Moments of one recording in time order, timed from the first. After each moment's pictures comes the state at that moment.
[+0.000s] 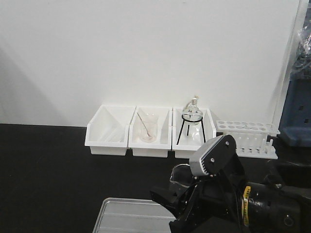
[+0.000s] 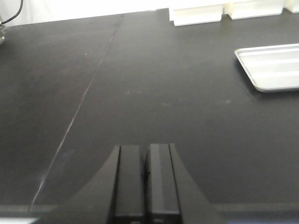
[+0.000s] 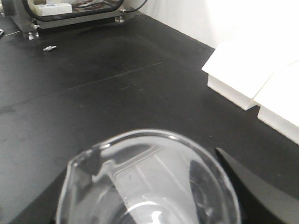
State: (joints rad) left arm -0.01 -0.02 0.03 0.06 0.36 0.02; right arm 0.42 1.40 -0.87 -1.32 -0.45 1.16
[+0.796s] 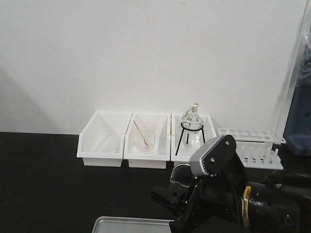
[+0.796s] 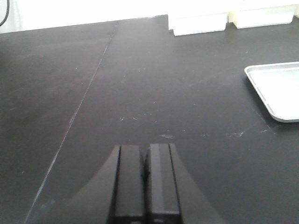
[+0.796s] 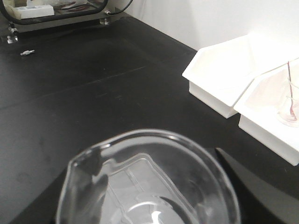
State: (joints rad) left arm -0.01 -0.02 0.03 0.06 0.36 0.02; right arm 0.42 1.40 -0.87 -1.32 -0.45 1.16
